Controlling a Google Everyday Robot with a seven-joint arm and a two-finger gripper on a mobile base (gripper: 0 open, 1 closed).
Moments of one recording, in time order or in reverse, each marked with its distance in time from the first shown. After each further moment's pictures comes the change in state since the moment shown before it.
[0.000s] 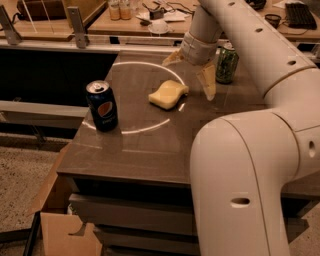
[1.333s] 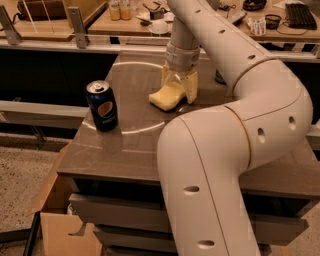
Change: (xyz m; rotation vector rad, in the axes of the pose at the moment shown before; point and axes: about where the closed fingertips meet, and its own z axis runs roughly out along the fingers) arm -0.008 -0.020 0.043 -0.130 0.022 -0.041
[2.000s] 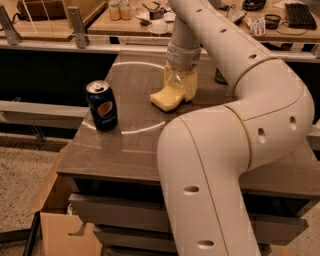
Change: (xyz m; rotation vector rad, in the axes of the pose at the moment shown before) arm 0.000 0.001 -0.002 0.000 0.001 0.003
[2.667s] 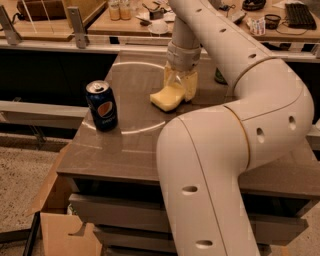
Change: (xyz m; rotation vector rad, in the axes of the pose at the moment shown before) arm 0.000 0.001 -0.002 0.000 0.001 0.002
